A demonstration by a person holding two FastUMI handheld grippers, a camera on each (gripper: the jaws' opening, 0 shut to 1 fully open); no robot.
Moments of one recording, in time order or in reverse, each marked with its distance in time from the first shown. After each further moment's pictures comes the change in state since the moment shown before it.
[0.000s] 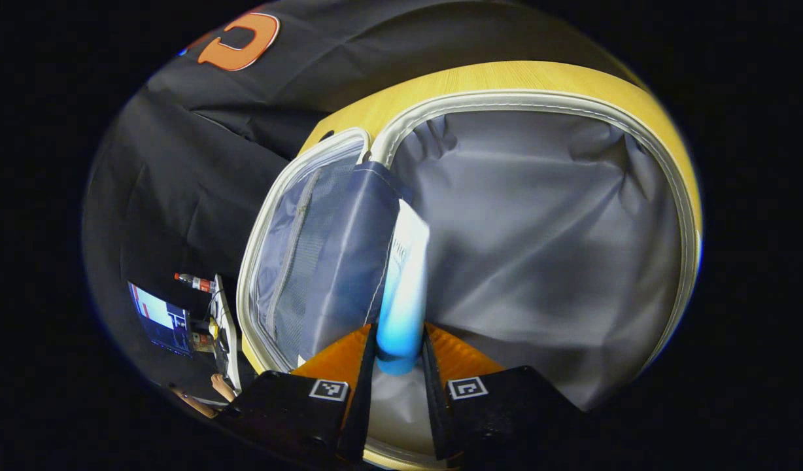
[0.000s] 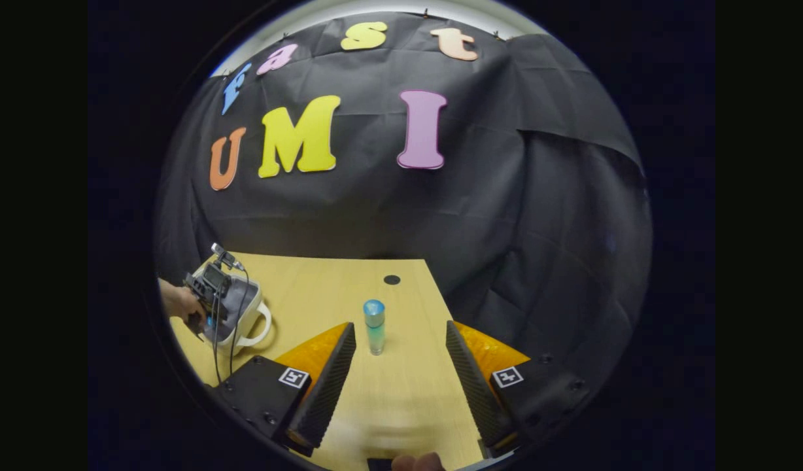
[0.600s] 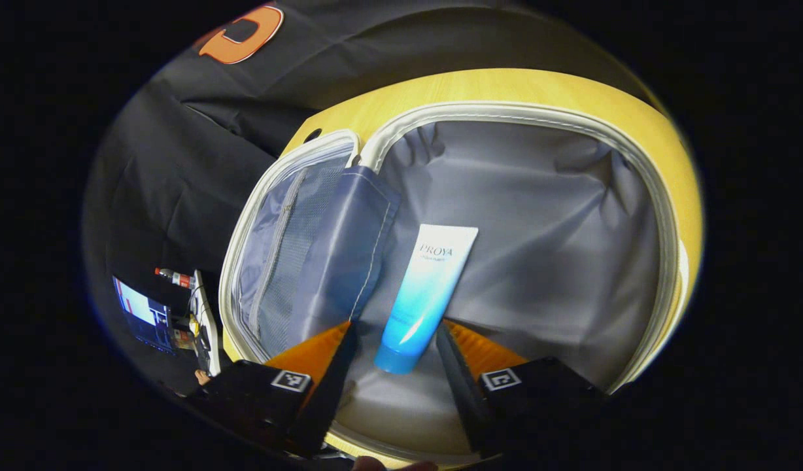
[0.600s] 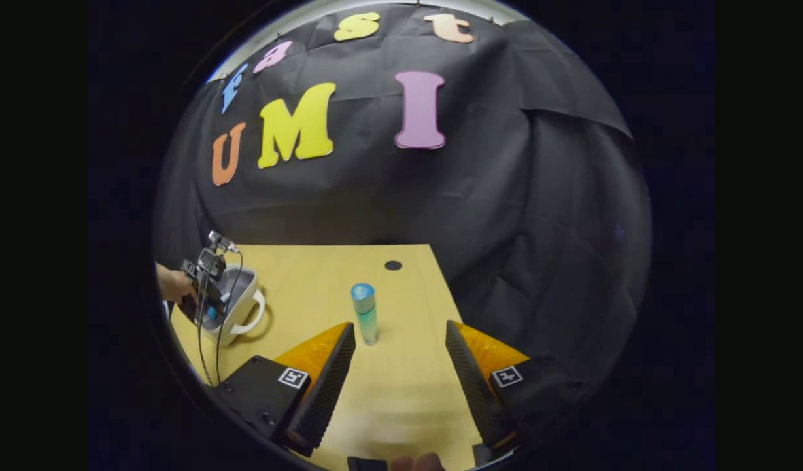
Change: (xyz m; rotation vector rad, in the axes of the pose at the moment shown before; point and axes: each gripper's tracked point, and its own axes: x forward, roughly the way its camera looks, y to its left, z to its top) left arm -0.020 -0.016 0.010 -0.031 -0.078 -0.113; right arm 0.045 0.012 -0.038 -0.016 0.071 0.146
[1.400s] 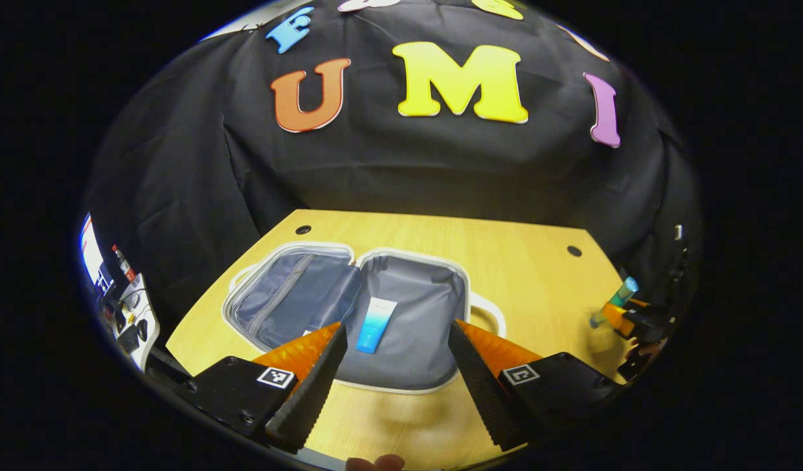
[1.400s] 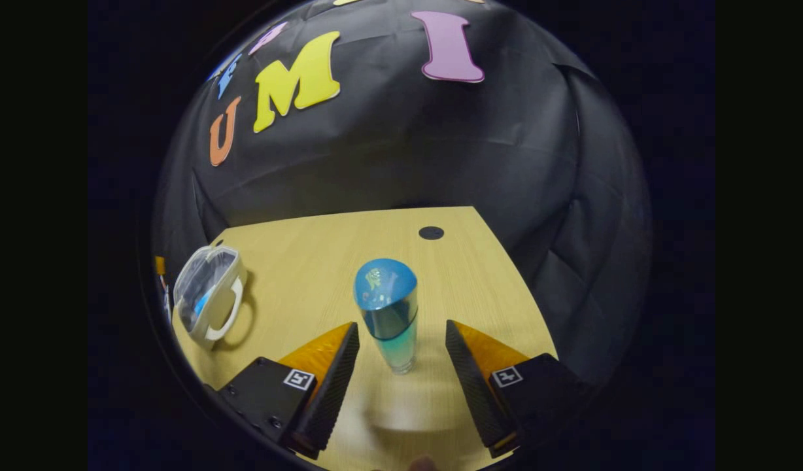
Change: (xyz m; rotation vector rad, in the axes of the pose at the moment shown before) left arm -0.212 0.015 -0.007 -0.232 -0.617 -0.360; right arm 0.165 0.034 -0.047 0.034 0.128 0.082
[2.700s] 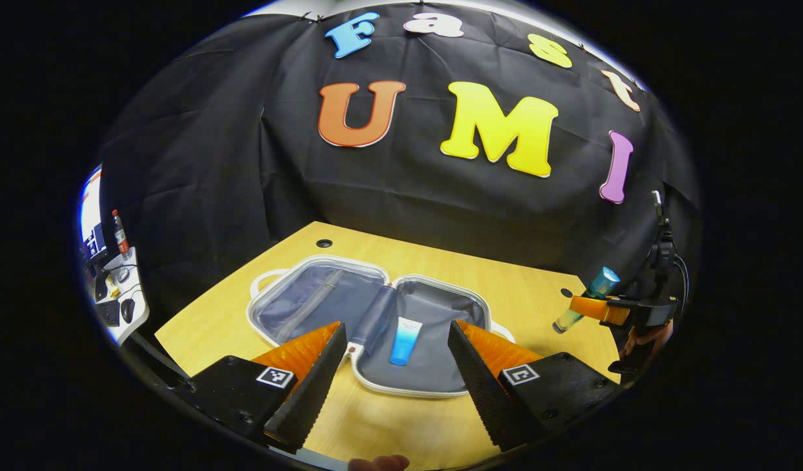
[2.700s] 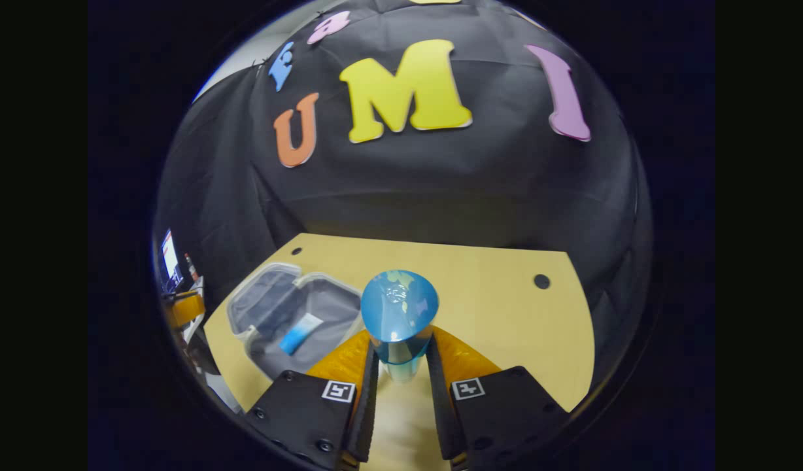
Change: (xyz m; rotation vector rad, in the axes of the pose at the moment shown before) left arm -0.029 0.105 0.010 -0.146 -0.122 -0.012; right arm -0.069 0.252 0.081 -0.152 0.011 0.367
